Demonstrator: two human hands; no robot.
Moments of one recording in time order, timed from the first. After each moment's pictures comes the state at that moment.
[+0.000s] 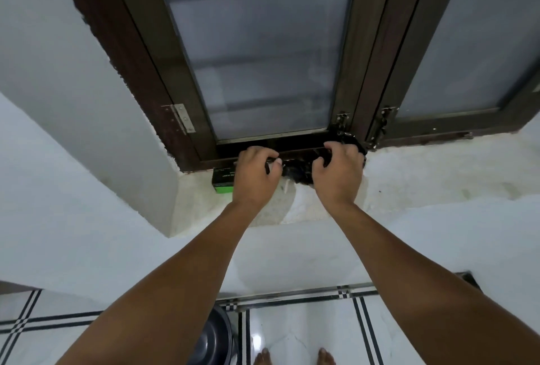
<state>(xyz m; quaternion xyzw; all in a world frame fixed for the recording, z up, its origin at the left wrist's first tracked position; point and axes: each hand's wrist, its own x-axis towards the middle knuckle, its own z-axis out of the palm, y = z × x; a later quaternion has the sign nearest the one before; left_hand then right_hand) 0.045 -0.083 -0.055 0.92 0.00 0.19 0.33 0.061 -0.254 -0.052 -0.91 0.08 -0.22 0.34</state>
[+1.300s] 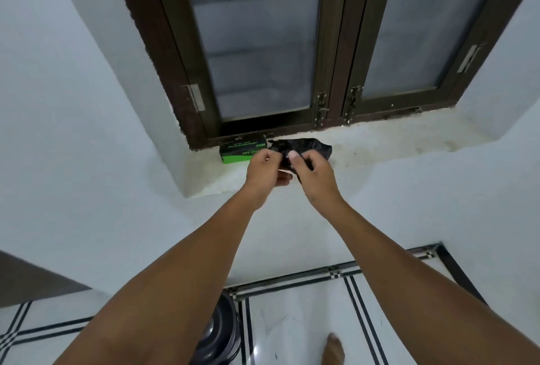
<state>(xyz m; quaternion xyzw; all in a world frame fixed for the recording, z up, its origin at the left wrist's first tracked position) -0.087 -0.105 -0.010 0.70 0.11 -0.05 0.70 -0.103 -0.231 -0.023 -0.80 0.02 -0.06 0.60</state>
